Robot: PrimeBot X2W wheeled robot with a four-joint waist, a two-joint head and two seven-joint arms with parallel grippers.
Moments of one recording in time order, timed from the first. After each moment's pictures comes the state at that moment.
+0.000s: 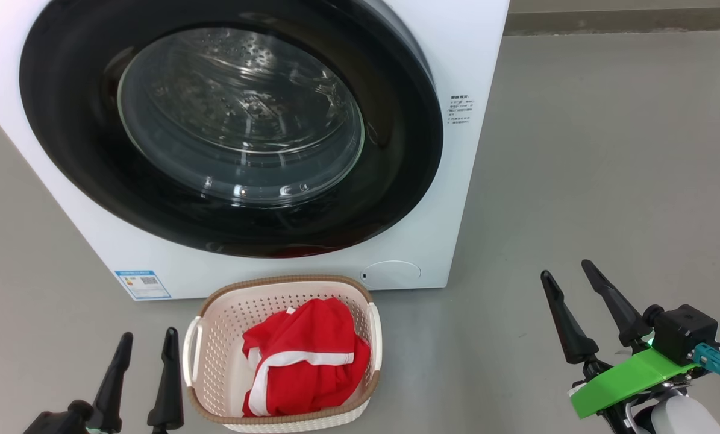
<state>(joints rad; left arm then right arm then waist) 0.04 0.09 -0.07 0.09 -0.41 -0.13 -0.25 -0.14 -0.25 0.15 0.20 0.41 0.13 -0.26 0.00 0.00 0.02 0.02</state>
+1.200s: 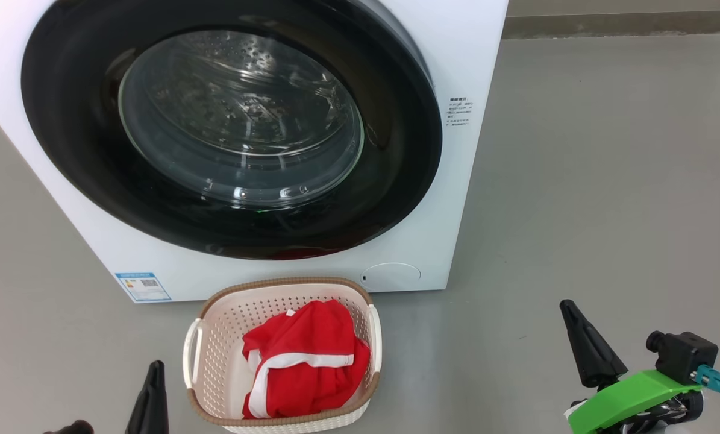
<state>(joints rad) 0.06 0.06 -0.07 0.18 -0.61 -0.13 -0.20 -0.09 -0.19 0.12 0.28 0.59 0.13 -0.20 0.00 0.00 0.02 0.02</state>
